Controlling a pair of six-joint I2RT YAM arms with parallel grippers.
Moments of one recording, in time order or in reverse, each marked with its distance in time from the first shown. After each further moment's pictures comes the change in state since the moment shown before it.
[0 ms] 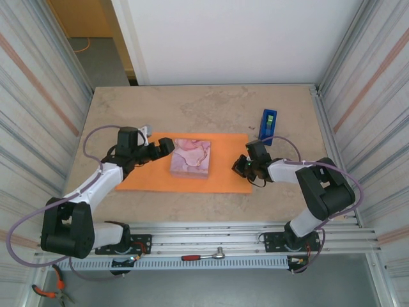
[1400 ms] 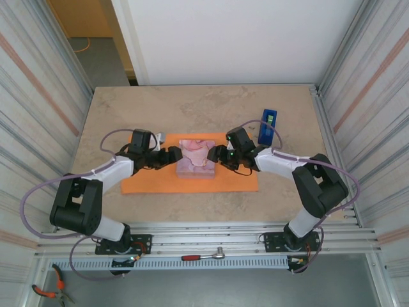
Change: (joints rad) left arm -0.076 0.205 0.023 0.014 0.118 0.002; right arm 0.162 0.053 0.280 -0.146 -0.063 -0.061
